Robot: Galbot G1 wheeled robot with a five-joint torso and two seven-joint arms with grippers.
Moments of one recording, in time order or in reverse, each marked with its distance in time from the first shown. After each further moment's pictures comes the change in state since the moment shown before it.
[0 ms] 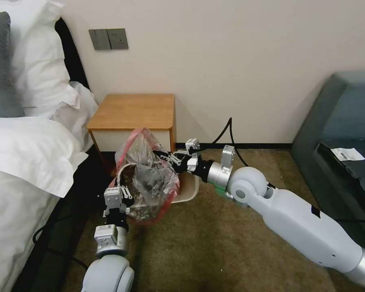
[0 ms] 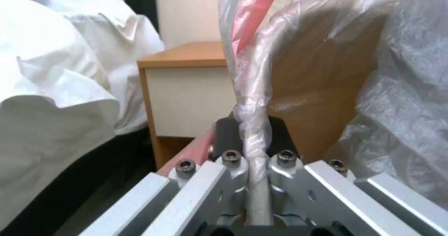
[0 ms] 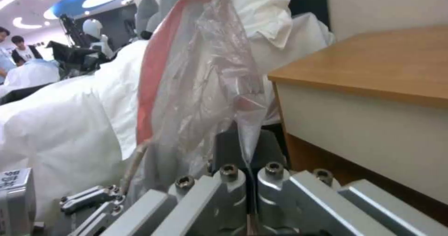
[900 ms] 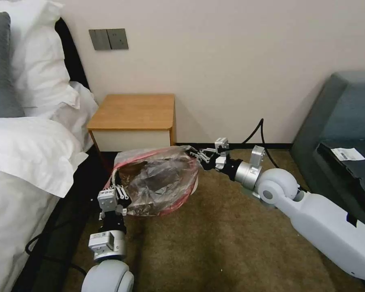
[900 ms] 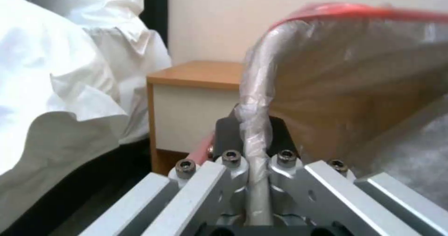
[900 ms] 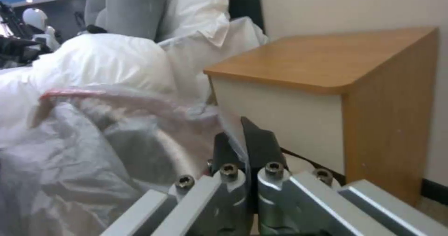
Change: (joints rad) left arm 0.033 -0.031 -0.010 -0.048 -0.046 -0.070 0.000; right arm -0.144 -0.151 0.176 0.009 -0.035 0.034 -0.042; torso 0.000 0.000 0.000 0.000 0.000
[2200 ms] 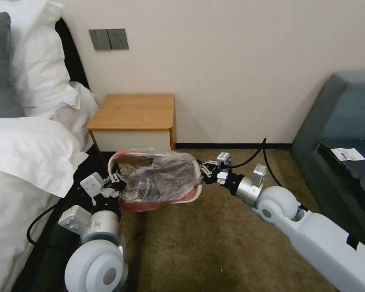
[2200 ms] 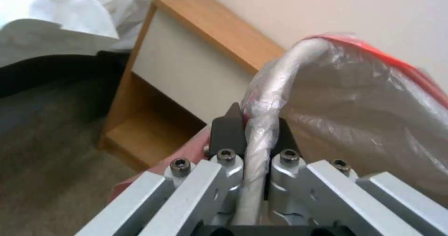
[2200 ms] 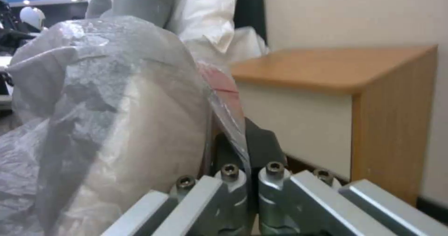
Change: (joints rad) left arm -0.135 -0.032 -0.017 -0.174 -0.590 0.302 -0.247; right arm -0.155 0.083 0.038 0.032 -0.214 0.120 0.012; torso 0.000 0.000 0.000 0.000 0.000
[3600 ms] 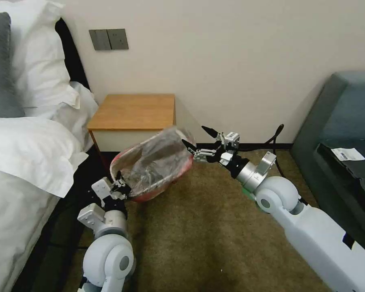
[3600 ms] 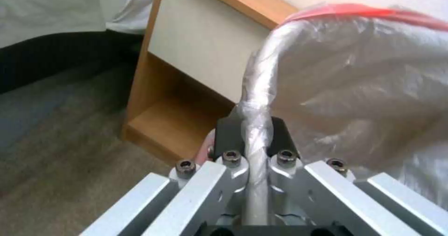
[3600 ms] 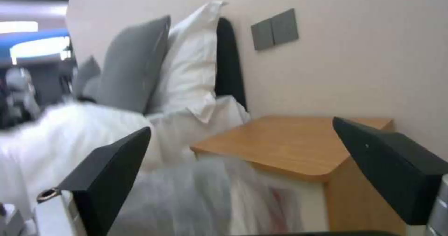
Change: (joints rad) left arm -0.038 -0.002 0.011 0.149 0.092 -0.021 0.026; right arm -0.022 0.075 0.148 0.065 0.079 0.013 0.057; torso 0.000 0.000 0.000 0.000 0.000
